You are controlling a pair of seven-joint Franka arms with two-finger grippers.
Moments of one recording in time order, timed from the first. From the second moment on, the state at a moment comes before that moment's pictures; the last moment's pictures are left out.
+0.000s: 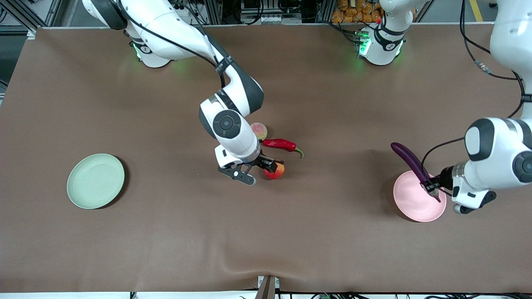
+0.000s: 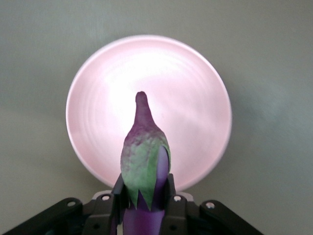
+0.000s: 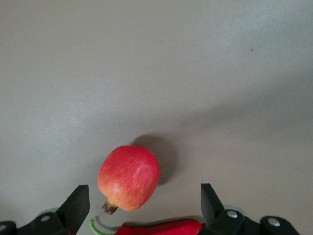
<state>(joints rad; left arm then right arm) 0.39 0.66 -0.40 -1.55 0.20 2.06 -0.45 0.67 0.79 -0.01 -1.28 0.17 2.17 1.04</state>
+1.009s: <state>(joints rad) 0.41 0.78 -0.41 -1.44 0.31 2.16 -0.41 0.74 0.91 -0.01 -1.27 0.17 2.34 1.17</state>
